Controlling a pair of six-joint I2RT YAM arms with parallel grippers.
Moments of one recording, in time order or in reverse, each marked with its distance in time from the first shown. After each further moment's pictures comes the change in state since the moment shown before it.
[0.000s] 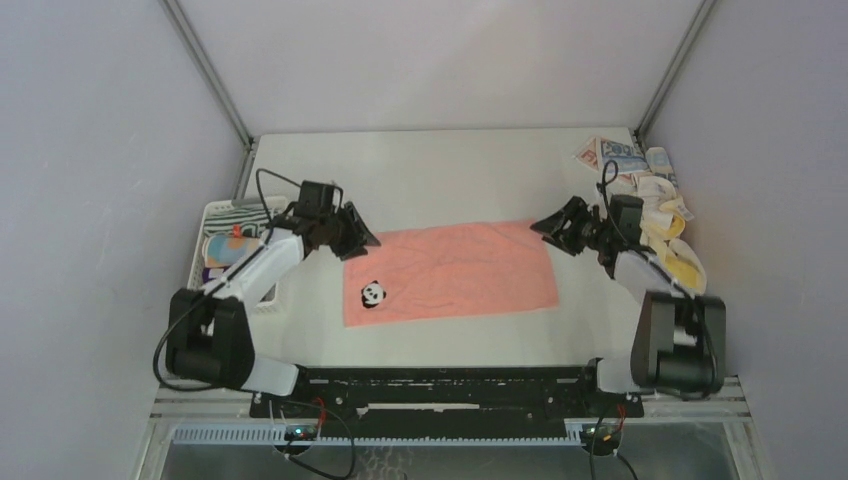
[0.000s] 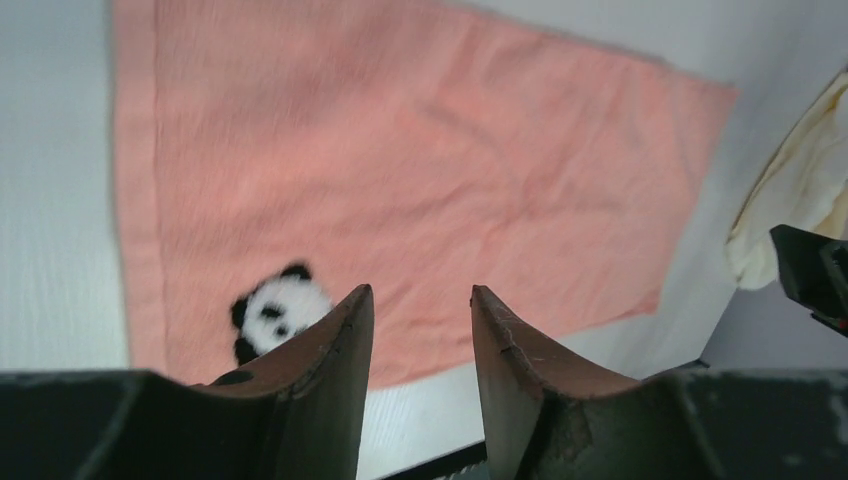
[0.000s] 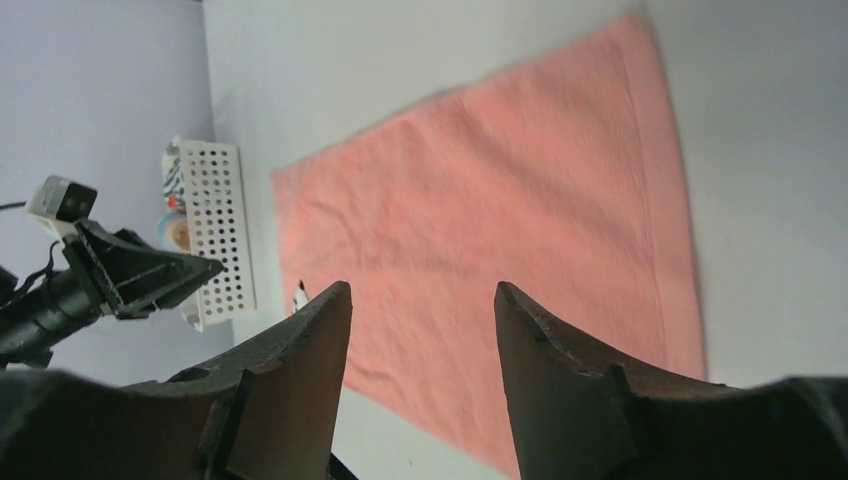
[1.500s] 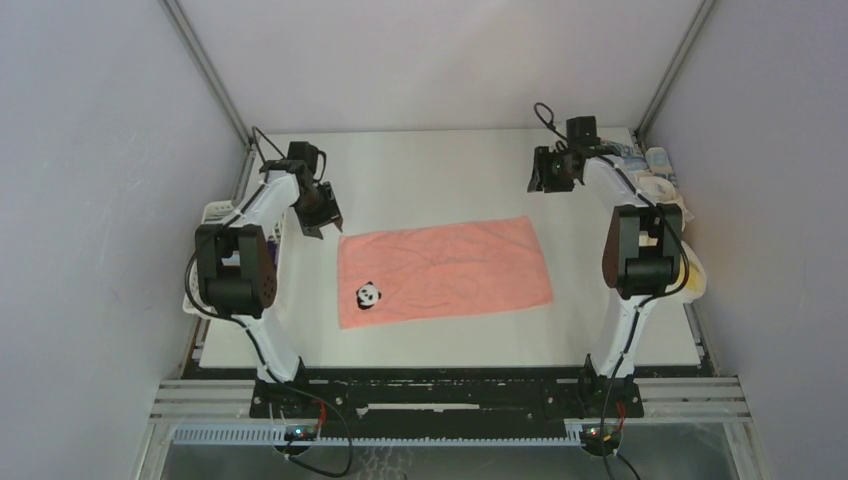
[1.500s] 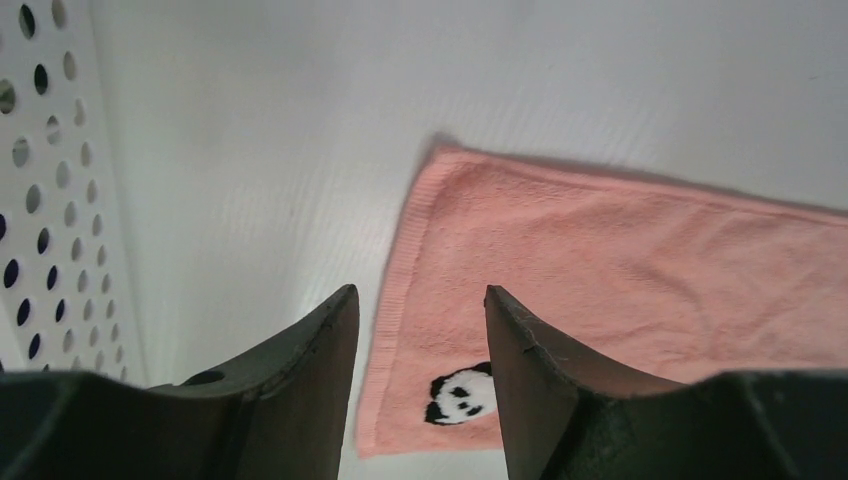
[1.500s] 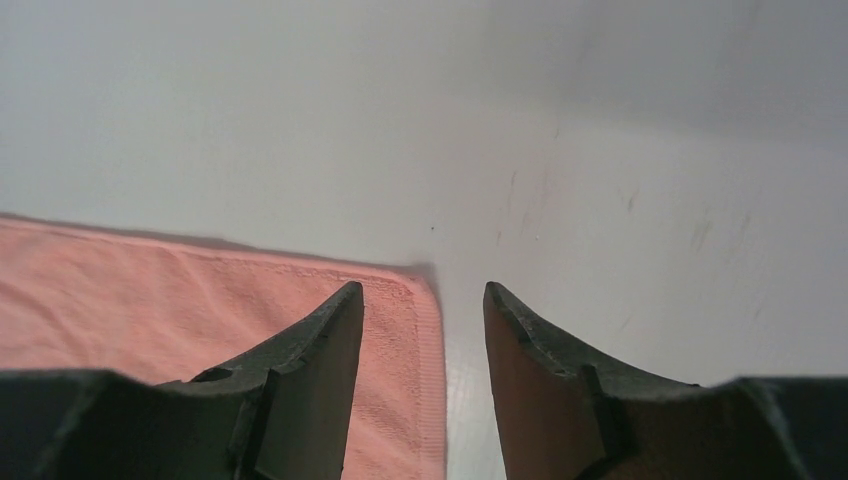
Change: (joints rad) left arm 0.185 0.475 0.555 -0.356 -0.226 0.282; right arm 0.158 0.659 0.945 -0.549 0.370 -0.550
